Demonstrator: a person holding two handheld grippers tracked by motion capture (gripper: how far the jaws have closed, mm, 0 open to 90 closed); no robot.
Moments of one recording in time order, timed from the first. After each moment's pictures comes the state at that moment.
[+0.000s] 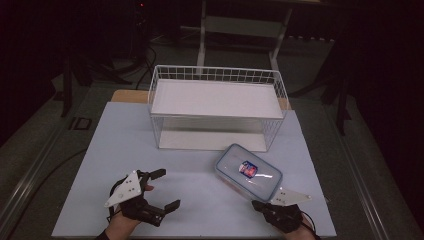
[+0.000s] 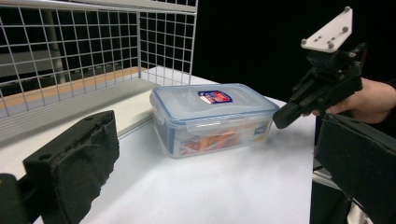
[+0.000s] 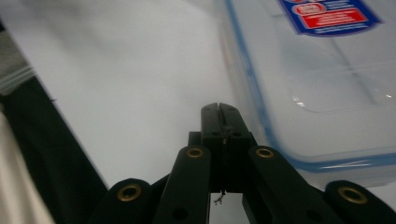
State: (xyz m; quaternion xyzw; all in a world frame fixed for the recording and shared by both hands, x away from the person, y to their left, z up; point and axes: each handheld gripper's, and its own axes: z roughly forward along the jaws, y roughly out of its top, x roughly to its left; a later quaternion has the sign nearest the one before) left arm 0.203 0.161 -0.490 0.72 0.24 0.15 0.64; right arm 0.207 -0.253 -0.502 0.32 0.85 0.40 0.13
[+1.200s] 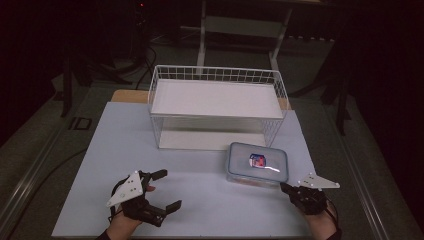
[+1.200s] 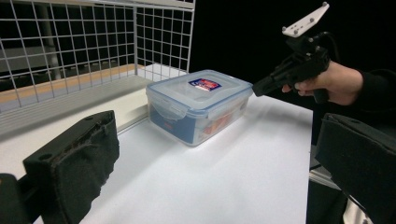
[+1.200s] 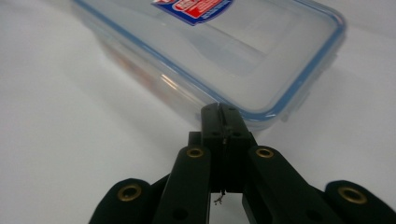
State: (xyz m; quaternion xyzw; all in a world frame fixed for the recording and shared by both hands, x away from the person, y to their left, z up) left arm 0.203 0.159 -0.492 0.72 0.24 0.14 0.64; right arm 0.243 -0.320 -0.495 0.41 0.81 0.37 0.21
